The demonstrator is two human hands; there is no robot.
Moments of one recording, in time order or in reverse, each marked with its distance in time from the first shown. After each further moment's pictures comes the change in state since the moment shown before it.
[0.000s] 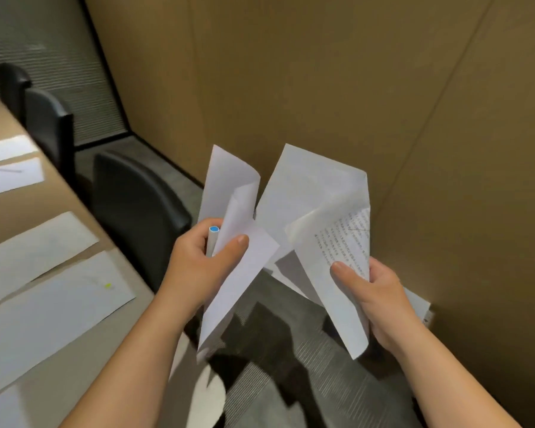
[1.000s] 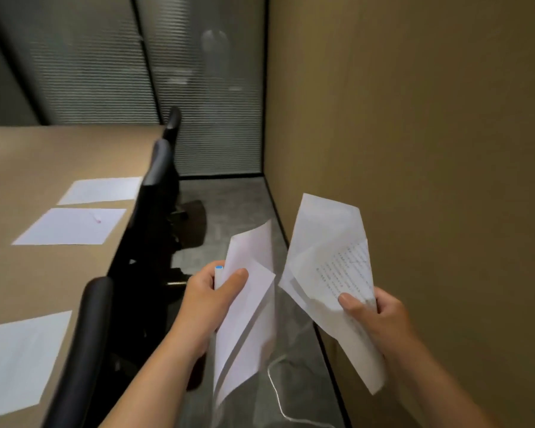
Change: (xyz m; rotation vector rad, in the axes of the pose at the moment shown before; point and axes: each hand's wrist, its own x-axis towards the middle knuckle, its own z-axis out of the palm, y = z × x) left_hand 0.566 -0.080 -0.013 -0.232 0.634 -0.272; right_hand 0.694 -0.131 0.168 -0.286 -0.520 -0.073
